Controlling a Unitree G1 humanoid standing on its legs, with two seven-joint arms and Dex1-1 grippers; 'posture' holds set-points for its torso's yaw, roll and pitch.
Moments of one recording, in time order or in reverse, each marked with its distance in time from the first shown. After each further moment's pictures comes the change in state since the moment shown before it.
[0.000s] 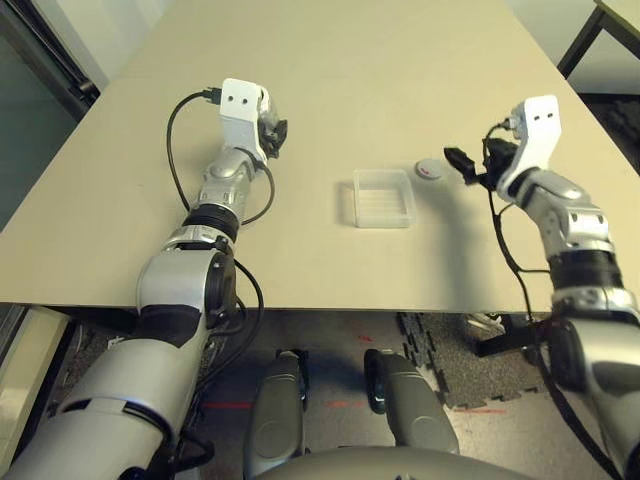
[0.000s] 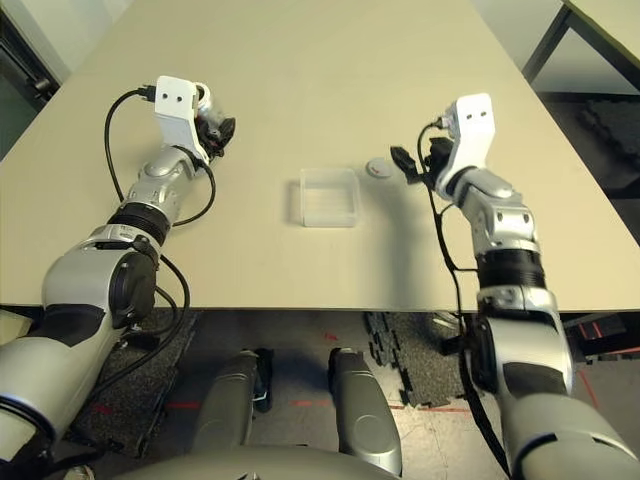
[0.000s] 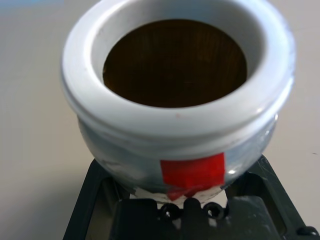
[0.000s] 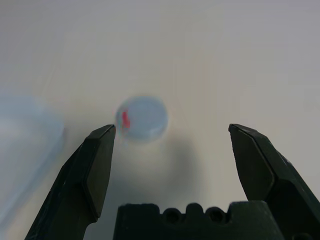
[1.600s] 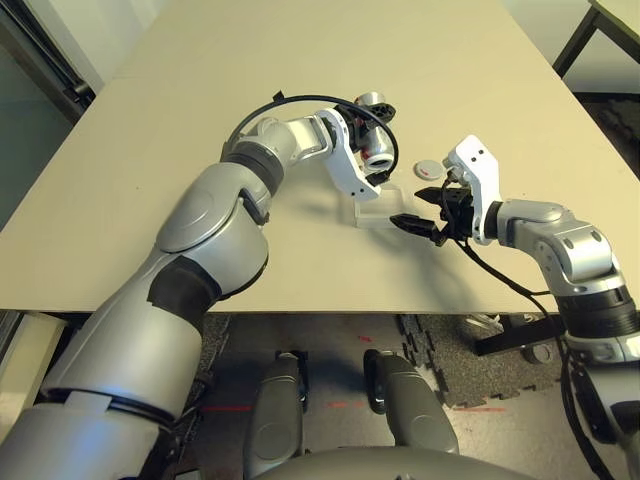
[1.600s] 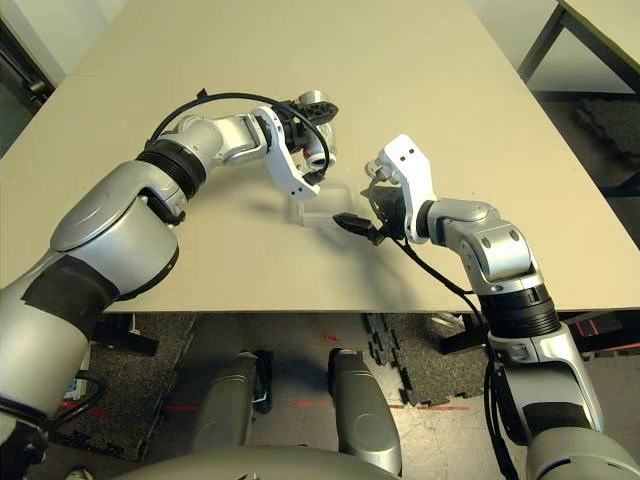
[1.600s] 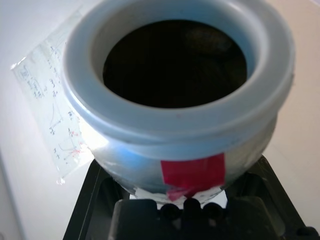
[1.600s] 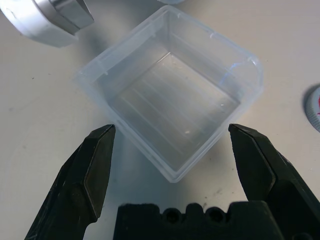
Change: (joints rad) left arm -0.319 -0.078 -1.112 0.045 1.134 -0.361 0.516; right arm 0.059 -0.014 0.225 -0.316 0.072 0.241 0.190
